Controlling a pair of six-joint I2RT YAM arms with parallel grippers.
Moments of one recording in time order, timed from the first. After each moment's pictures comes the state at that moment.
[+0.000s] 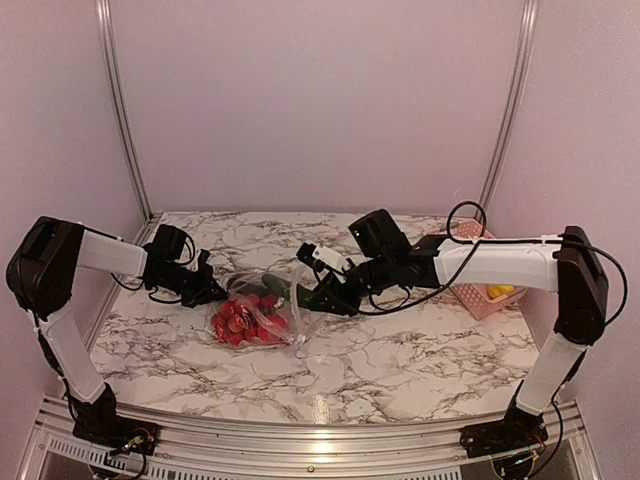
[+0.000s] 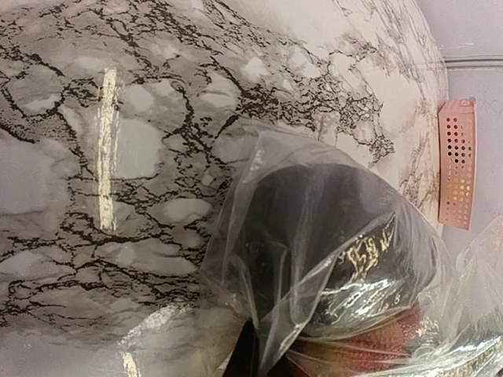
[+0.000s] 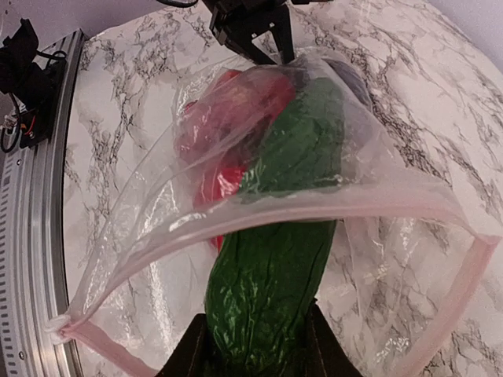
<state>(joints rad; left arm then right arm) -0.25 1.78 0.92 -0.13 0.57 -0.57 0.85 1.75 1.24 -0.24 -0.41 -0.21</state>
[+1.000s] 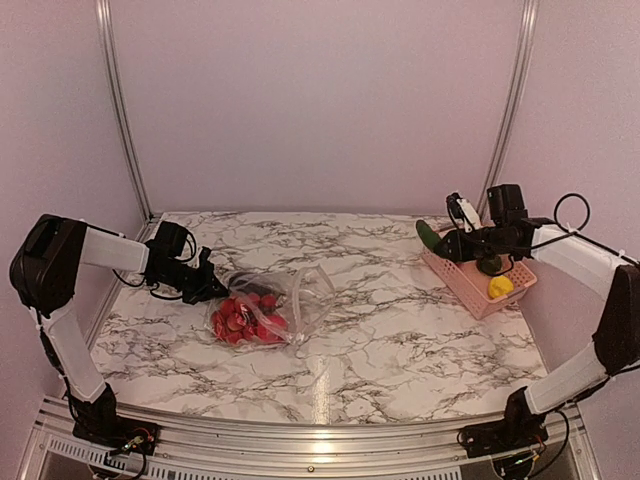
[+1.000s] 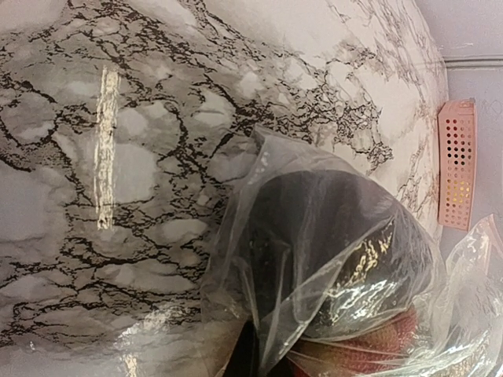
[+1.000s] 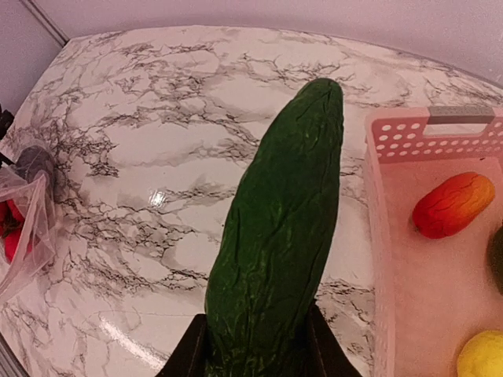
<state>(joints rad) -0.24 1.81 0.96 -0.16 0.57 -0.56 0.16 1.38 1.04 -0.42 -0.40 -0.04</state>
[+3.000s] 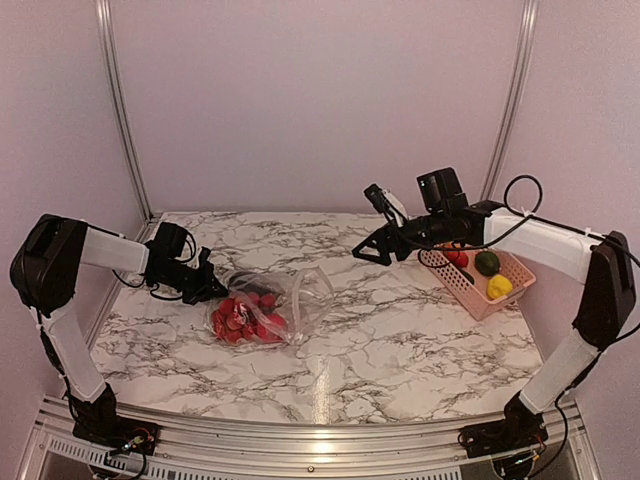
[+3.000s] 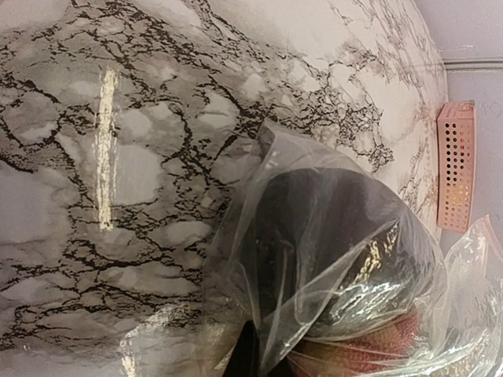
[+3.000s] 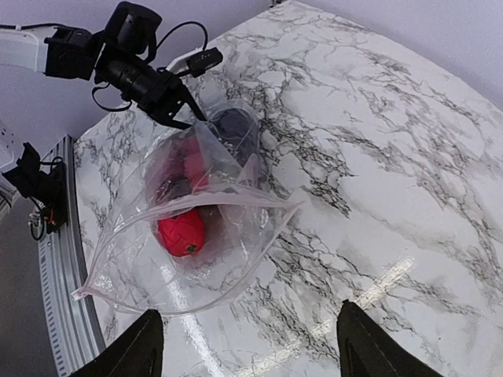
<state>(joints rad) -0.24 1.81 0.96 -0.15 0.58 -0.56 0.49 1.59 1.27 -0.37 -0.62 -0.06</state>
